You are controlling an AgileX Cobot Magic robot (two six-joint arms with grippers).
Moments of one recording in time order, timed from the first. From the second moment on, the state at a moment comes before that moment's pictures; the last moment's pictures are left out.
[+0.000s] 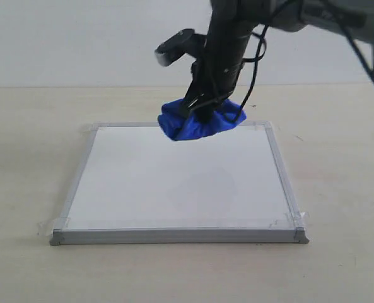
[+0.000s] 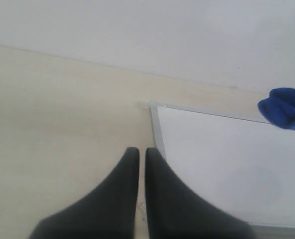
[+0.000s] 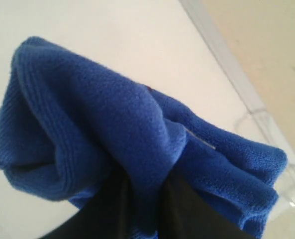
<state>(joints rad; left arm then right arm) -0.01 0.00 0.00 -0.20 0.29 -0.01 0.36 2.23 -2.04 0.07 1.16 -0.48</state>
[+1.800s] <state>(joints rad) -0.01 0.00 0.00 -0.20 0.29 -0.01 0.07 2.03 -1.36 -0.02 0.77 -1.90</state>
